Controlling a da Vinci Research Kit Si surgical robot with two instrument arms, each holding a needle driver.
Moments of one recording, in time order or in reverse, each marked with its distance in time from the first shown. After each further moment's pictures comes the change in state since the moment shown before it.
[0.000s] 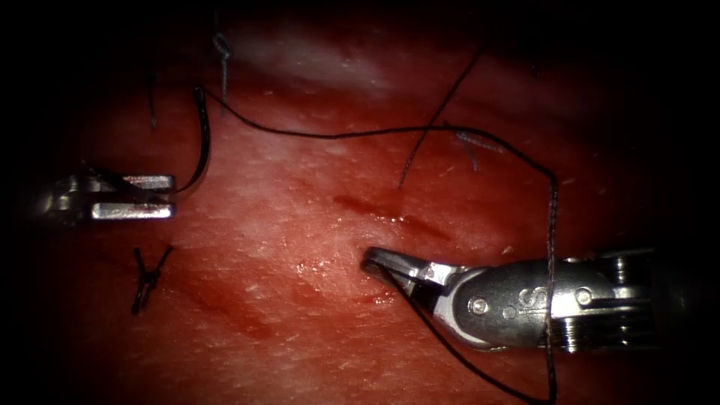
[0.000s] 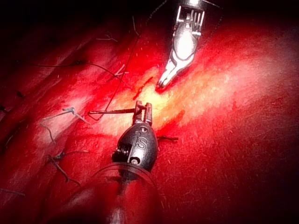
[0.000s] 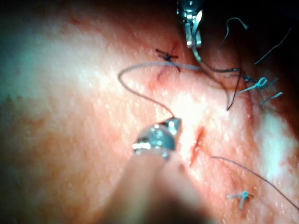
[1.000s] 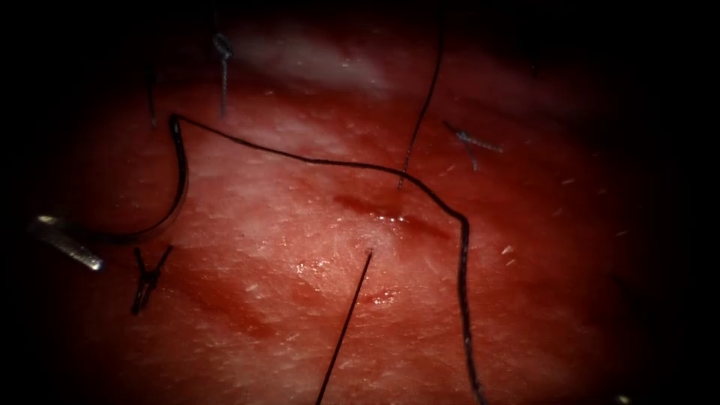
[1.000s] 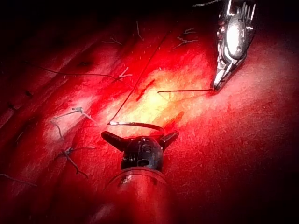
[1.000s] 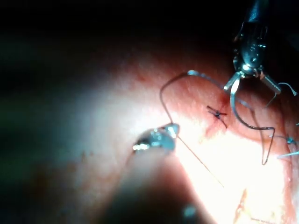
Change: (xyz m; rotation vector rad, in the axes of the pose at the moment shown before) right arm 0.009 -0.008 -0.004 0.141 -0.011 -0.118; left arm 0.000 0.000 -0.004 0.173 -0.338 -0.163
